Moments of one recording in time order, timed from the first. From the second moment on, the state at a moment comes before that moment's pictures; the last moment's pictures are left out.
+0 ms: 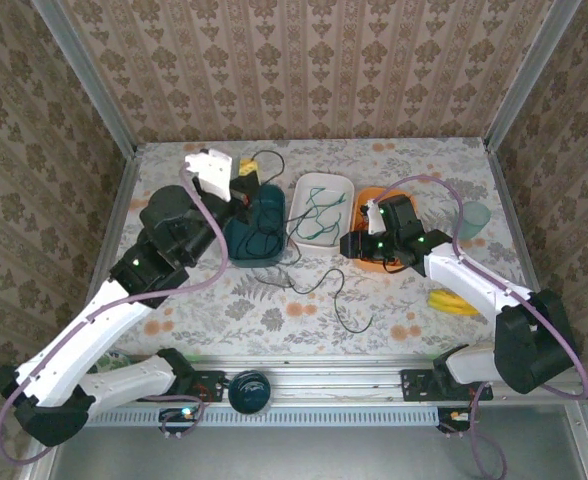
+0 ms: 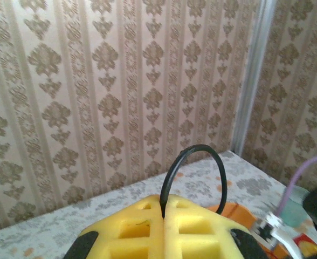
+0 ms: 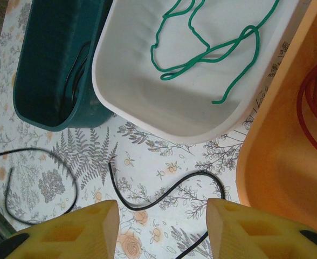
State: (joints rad) left arm -0.80 0.99 1.22 -0.18 -0.20 -0.04; right arm 0.39 1.35 0.86 -0.34 -0.35 0.43
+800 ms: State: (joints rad) left arm -0.40 1.33 1.17 -0.25 -0.05 -0.24; right arm 0.39 1.33 0.84 -0.33 -0.35 0.43
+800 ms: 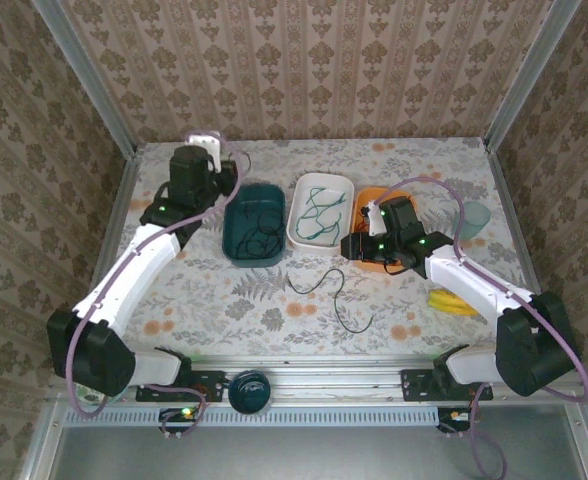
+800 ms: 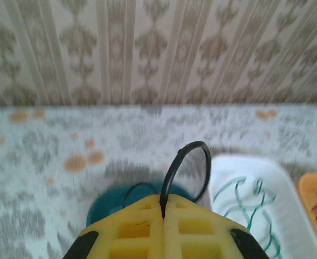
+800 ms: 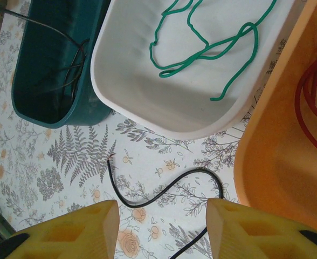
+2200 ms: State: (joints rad) left arm -0.69 1.41 1.06 -0.23 -0.29 -0.15; right arm 0.39 1.34 0.83 -0.34 -0.33 0.42
